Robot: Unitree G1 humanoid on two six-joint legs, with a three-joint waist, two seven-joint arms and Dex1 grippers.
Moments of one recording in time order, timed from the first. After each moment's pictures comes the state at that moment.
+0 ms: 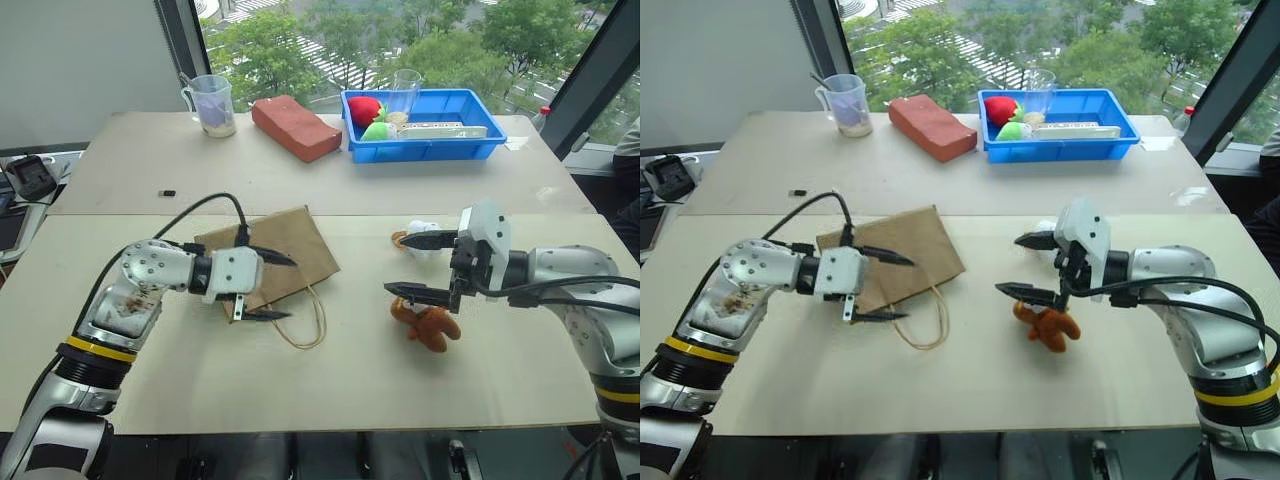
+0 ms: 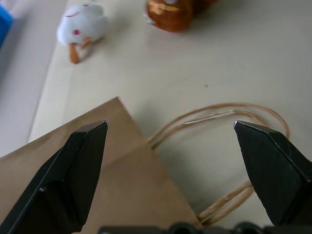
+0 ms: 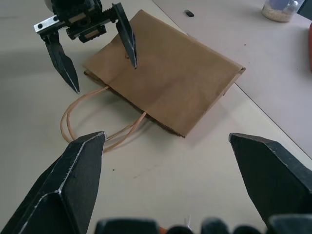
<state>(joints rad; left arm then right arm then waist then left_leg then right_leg) -0.52 0.75 -0.25 0.04 -0.15 -0.17 -1.31 -0.38 -0.83 -0.03 -0.41 0.53 0.62 0.98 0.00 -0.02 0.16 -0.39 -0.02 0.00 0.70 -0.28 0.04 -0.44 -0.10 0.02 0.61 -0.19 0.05</state>
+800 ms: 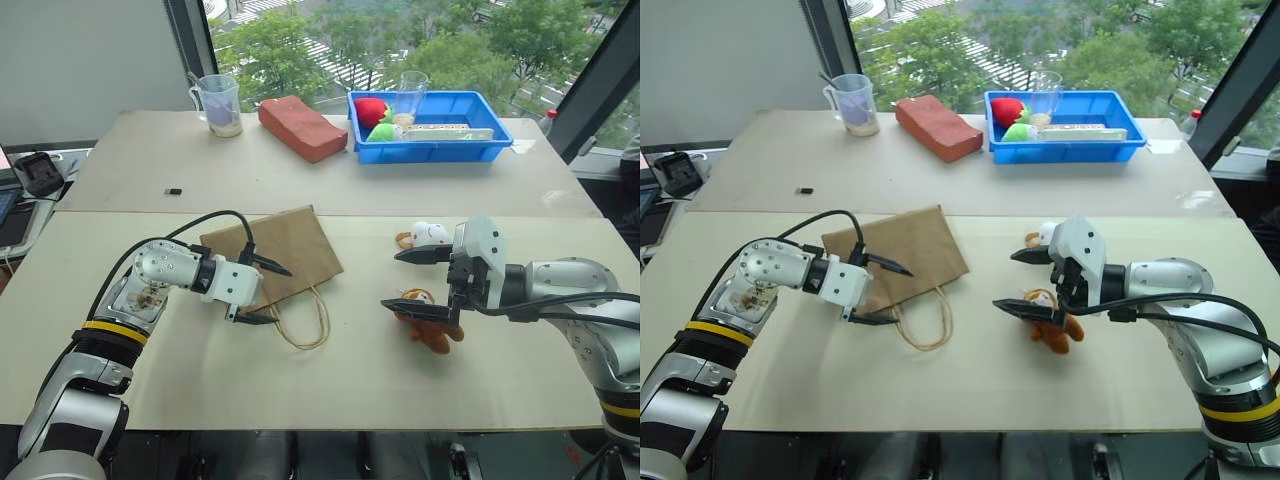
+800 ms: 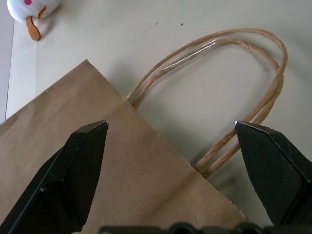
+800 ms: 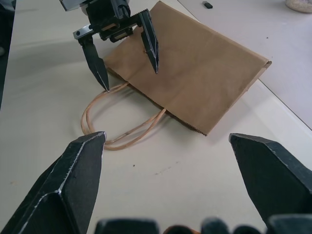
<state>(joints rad) -0.63 0.74 -0.29 0.37 -0.06 -0.47 -1.36 -0.34 -0.84 -0.03 -0.46 0.55 0.65 0.98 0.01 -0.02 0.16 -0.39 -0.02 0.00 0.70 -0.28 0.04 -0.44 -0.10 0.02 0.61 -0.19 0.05</state>
